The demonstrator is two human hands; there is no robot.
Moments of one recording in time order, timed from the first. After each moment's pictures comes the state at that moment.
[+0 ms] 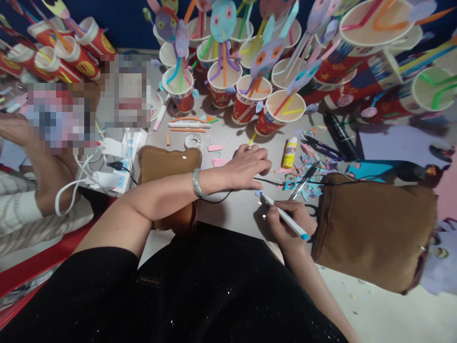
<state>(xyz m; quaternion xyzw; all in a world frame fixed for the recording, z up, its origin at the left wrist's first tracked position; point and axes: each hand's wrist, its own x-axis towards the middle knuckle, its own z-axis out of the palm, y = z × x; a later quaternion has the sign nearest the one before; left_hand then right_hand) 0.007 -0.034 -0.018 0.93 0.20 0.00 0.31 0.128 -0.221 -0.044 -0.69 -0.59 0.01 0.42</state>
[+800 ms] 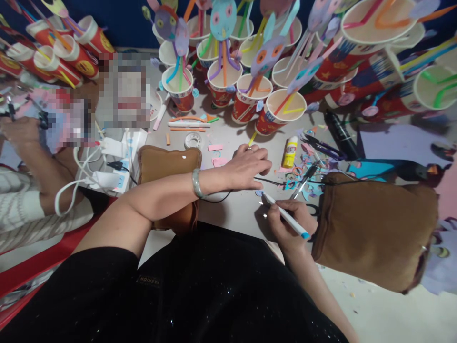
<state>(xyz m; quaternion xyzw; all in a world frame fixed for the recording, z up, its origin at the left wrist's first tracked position) 0.007 -0.036 -0.017 0.93 0.21 0.00 0.30 0.126 -0.217 -0.041 -0.68 -0.59 0.01 0.44</state>
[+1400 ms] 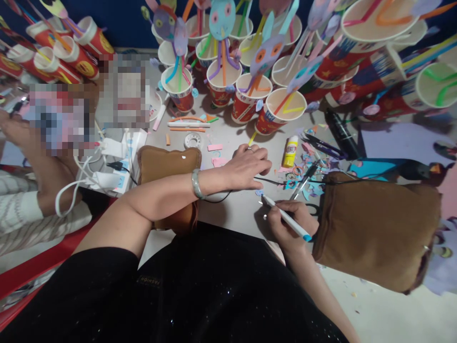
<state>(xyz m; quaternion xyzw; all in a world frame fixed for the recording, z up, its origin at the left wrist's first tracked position) 0.006 -0.036 -0.017 0.93 0.20 -0.01 0.29 0.128 -0.221 -0.044 -0.68 -0.60 0.01 0.42</state>
